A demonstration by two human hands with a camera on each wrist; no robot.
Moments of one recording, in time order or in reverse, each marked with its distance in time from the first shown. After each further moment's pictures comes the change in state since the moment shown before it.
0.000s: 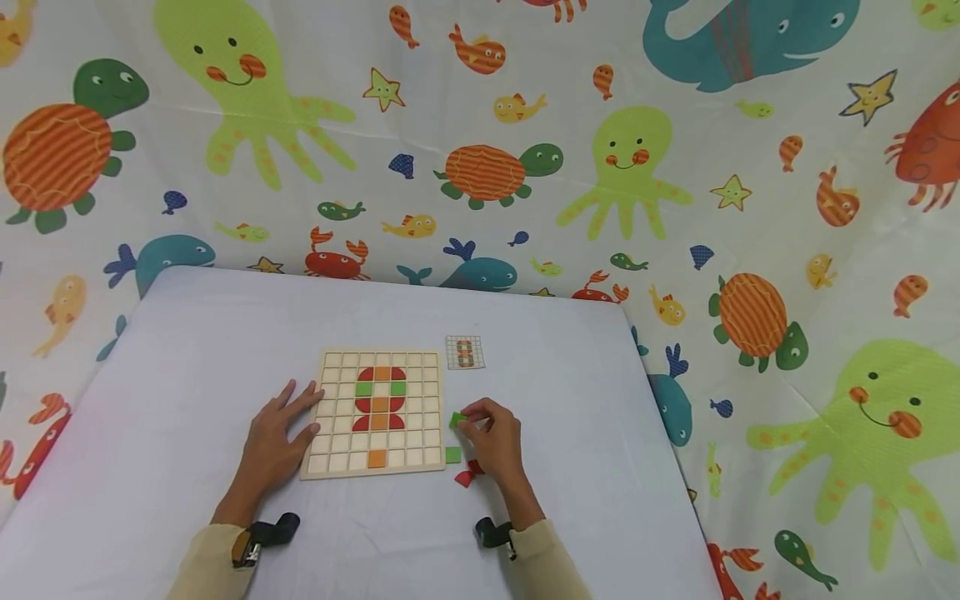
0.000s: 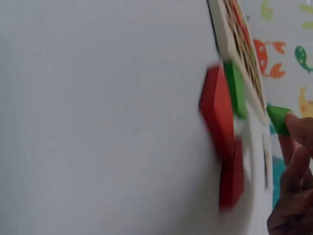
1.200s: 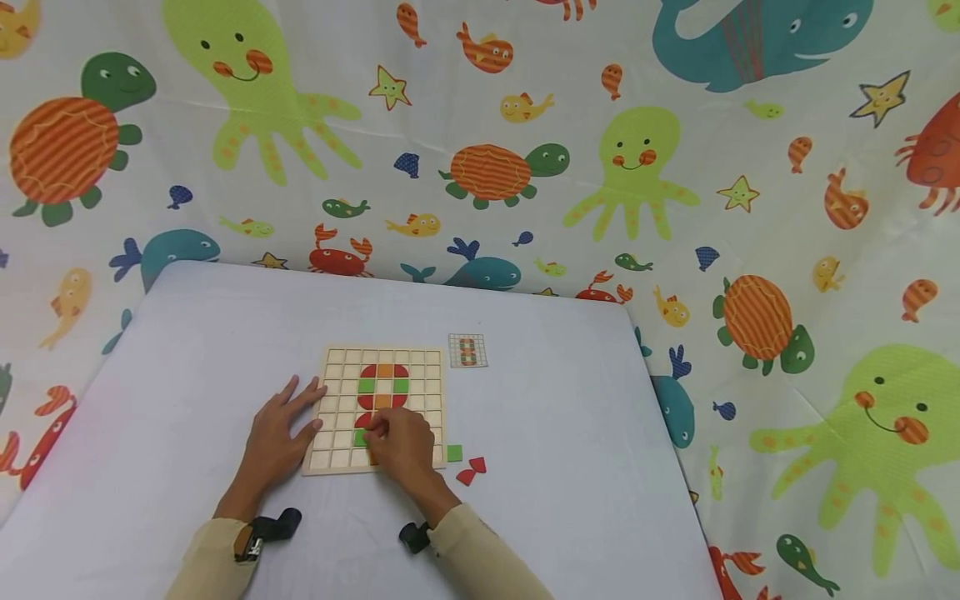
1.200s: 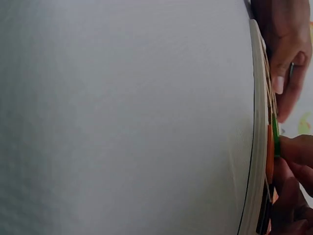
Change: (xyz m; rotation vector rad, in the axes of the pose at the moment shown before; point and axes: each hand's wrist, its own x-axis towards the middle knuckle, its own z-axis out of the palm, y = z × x) left_hand 0.000 0.001 -0.001 0.004 0.006 0.012; right_hand -0.021 -0.073 0.115 -0.289 -0.134 -0.201
